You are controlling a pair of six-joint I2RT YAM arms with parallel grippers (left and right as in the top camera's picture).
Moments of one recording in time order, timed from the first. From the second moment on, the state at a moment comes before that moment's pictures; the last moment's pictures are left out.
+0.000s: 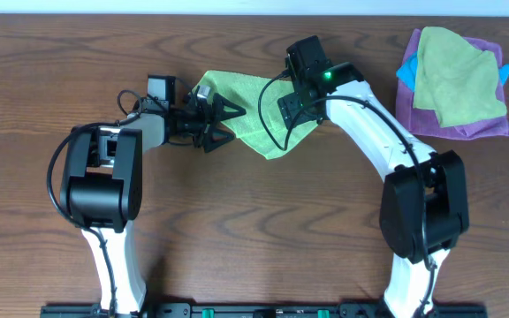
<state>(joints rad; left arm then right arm) -0.09 2.17 1.21 -0.05 1.13 -0.82 0.40 2.04 1.65 -0.83 0.11 0.04</state>
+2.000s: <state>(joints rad) -0.24 2.06 1.21 -0.05 0.72 -0.77 0.40 2.04 1.65 -0.79 0.11 -0.01</state>
